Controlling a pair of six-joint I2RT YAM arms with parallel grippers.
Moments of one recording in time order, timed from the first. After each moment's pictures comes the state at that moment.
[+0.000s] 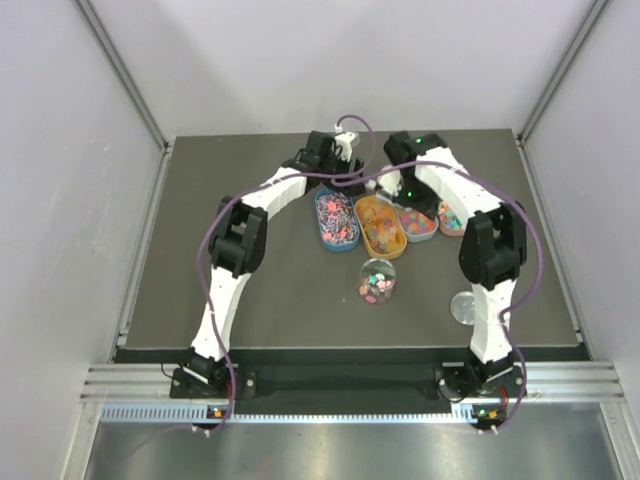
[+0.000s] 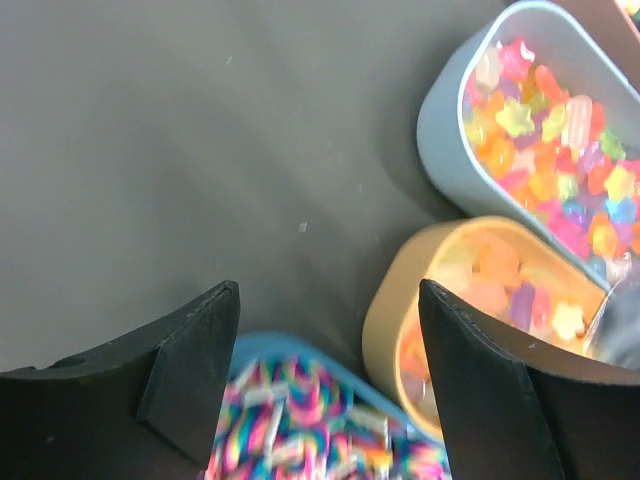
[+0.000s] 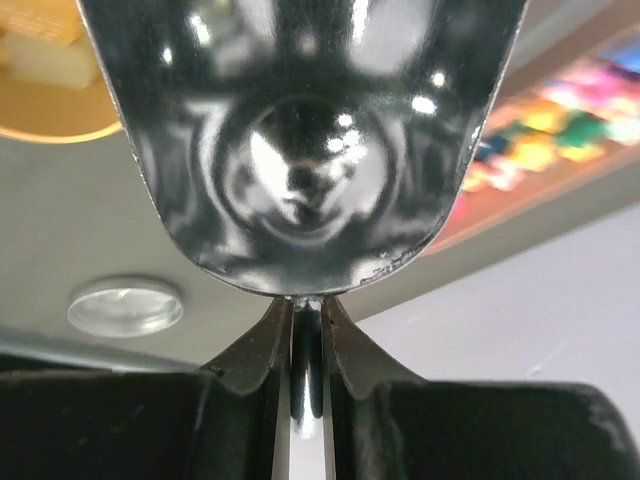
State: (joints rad) left arm -0.46 2.43 2.05 -0.26 0.44 -0.11; right arm 0.42 2.06 1.86 -1.35 0.29 -0.67
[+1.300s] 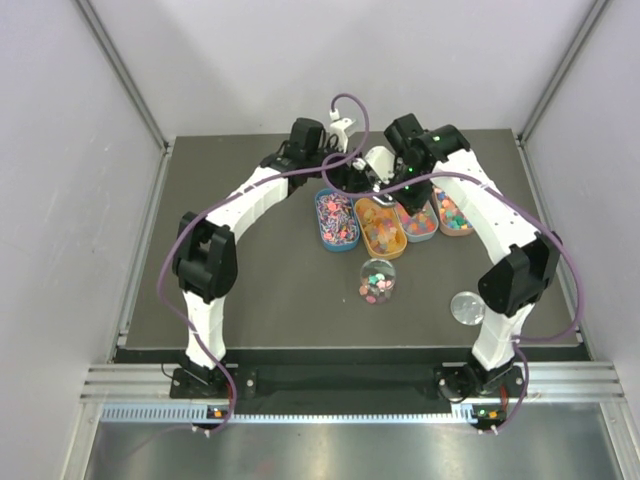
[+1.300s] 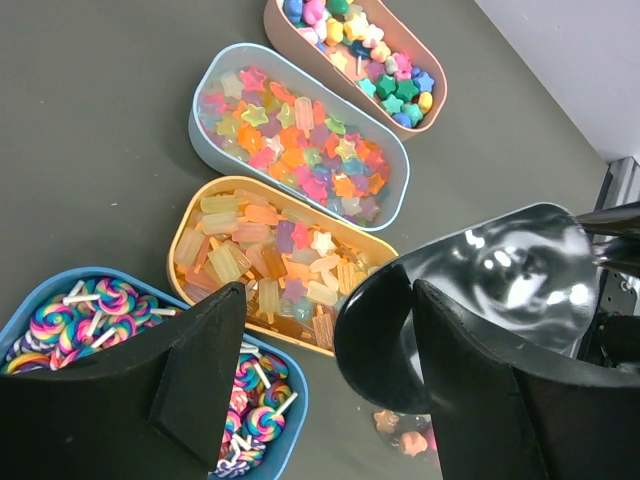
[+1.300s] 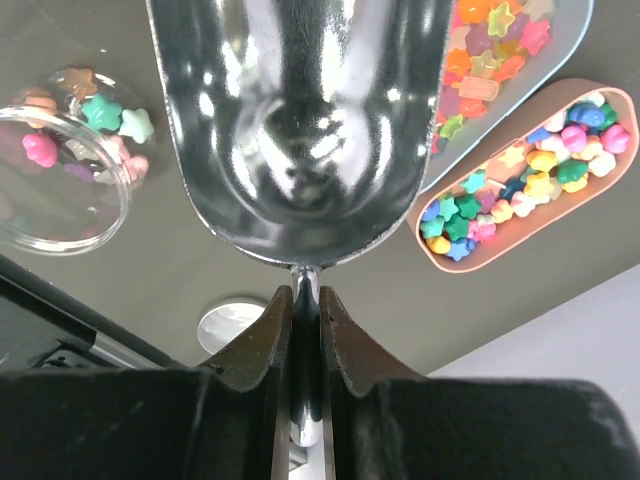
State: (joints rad) left arm -0.49 2.02 1.77 -0.27 0.63 -0.18; right arm 0.50 1.83 1.95 -1.38 0.05 -0.51
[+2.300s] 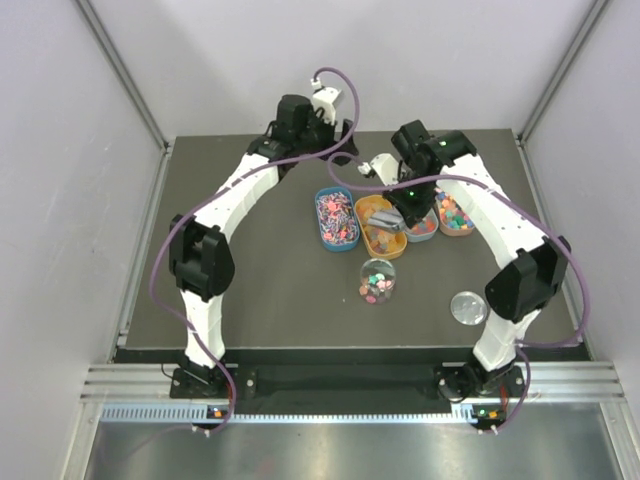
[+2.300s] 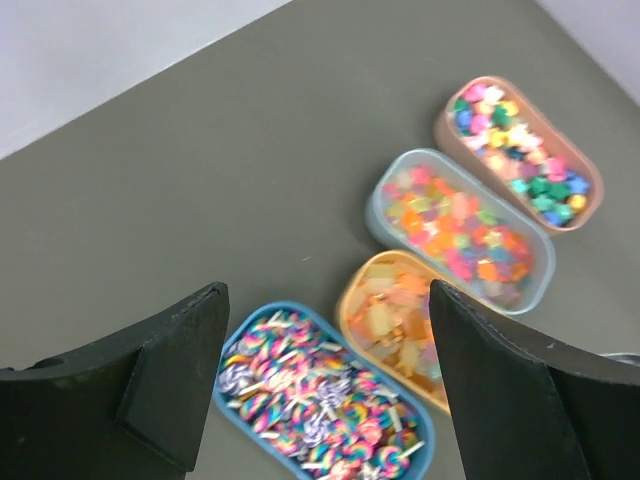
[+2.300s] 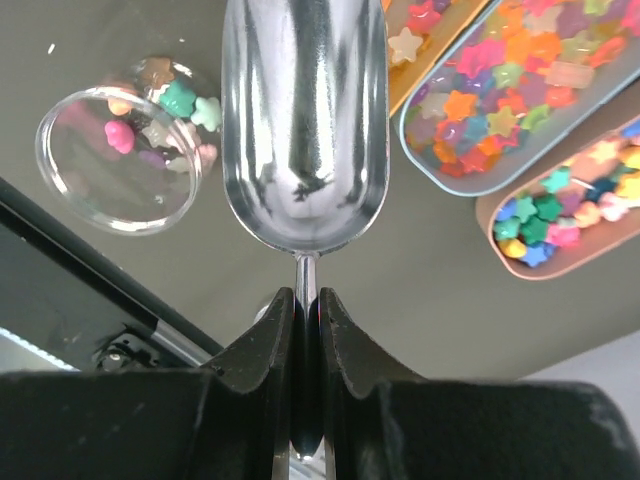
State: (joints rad) left arm -0.46 2.02 1.94 -0.31 0.35 -0.08; right arm 0.48 1.75 1.86 -1.39 -0.07 -0.47
